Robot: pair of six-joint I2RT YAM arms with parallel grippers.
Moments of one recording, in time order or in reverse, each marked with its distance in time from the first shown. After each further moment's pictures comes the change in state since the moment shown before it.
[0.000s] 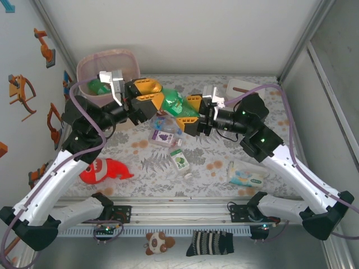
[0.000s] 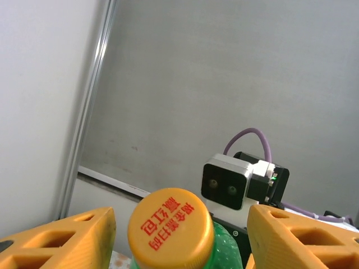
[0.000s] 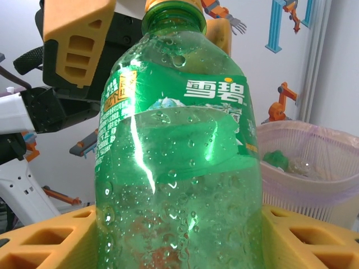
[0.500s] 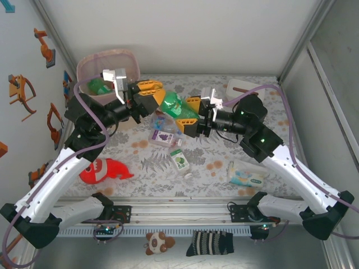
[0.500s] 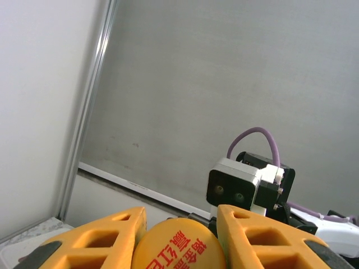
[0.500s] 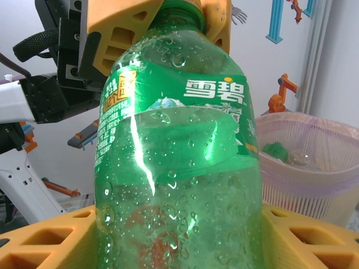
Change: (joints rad) left arm 0.000 0.022 0.010 0.001 0.001 0.000; right arm 0.005 -0.002 0.000 -0.036 0.008 -0.023
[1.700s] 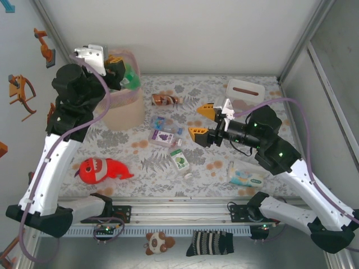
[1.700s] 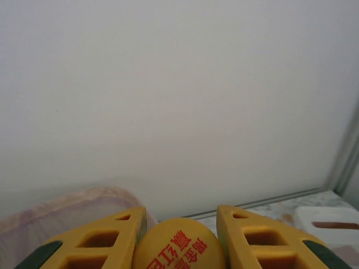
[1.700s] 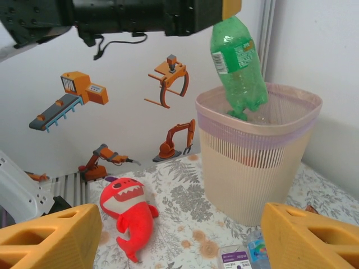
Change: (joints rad) left arm 0.273 0.151 0.314 -0.520 -0.652 0.486; right arm 0.006 -0.173 -0.045 -0.237 0.178 -0.059
